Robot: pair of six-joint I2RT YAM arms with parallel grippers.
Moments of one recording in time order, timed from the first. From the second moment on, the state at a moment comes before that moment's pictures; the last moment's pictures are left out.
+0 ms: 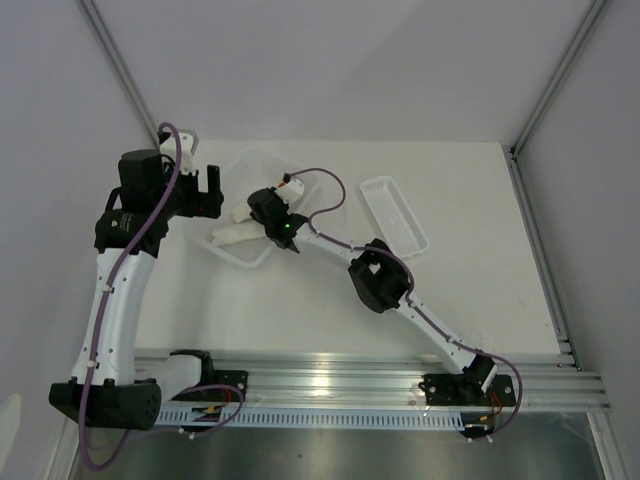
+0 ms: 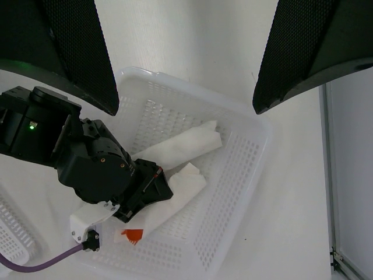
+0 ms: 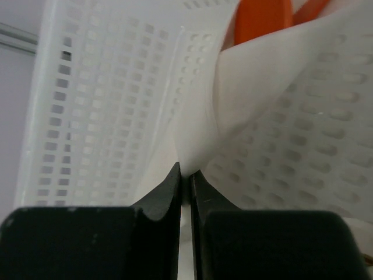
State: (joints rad) left arm -0.03 1.12 1.38 -0.78 0.10 0.09; right arm 0.91 2.78 2.47 -0.11 0.55 1.13
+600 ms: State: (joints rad) left arm -0.03 1.12 1.38 -0.78 0.10 0.09; right arm 0.88 2.73 2.45 -0.05 0.50 1.17
